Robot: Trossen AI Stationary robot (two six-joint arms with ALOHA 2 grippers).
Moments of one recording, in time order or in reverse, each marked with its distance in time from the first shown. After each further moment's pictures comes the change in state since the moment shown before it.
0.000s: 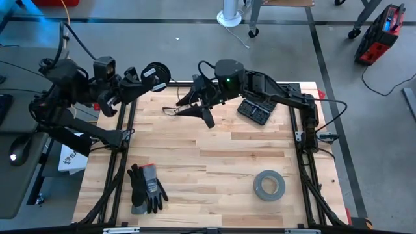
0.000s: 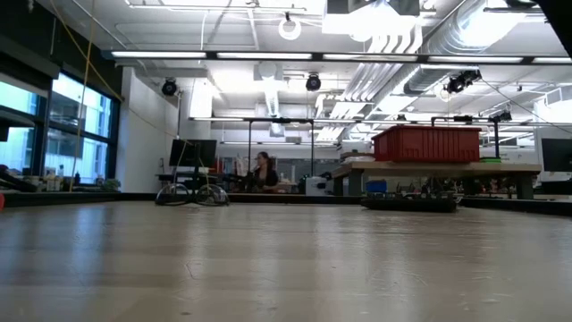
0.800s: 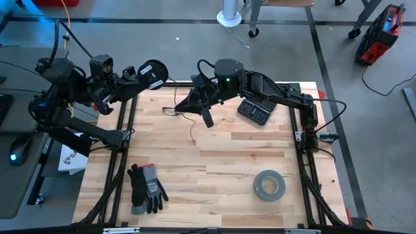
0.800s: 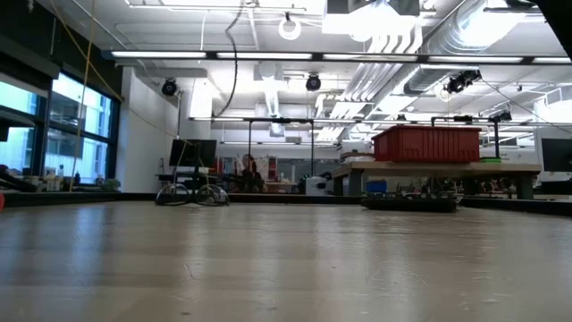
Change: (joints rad) left arm 0.000 -0.006 0.000 0.033 0.004 -0.026; right arm -0.008 0.008 0.000 0.055 -0.027 0.063
